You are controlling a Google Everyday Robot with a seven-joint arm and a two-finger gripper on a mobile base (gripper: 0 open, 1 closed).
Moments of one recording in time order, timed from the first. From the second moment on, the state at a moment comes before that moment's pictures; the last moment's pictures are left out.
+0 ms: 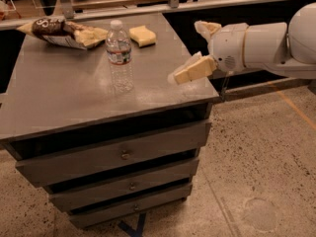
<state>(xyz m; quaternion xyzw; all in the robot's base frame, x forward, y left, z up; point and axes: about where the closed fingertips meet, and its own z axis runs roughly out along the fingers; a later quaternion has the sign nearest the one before) 0.591 -0.075 0.960 -0.50 0.64 0.21 0.55</state>
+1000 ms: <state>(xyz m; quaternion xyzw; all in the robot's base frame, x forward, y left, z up) 0.630 -0.009 0.925 -0.51 0.59 0.29 0.55</state>
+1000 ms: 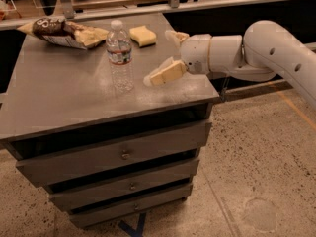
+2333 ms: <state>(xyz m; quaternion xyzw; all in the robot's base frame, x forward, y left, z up) 0.648 0.073 0.920 -0.52 0.54 0.38 0.54</state>
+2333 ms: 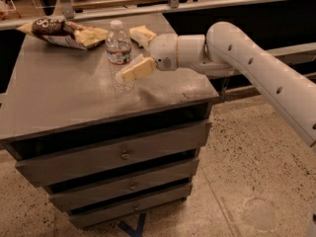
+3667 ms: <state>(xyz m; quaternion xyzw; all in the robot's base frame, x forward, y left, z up) 0.640 0.105 0.930 -0.56 0.51 0.39 0.53</state>
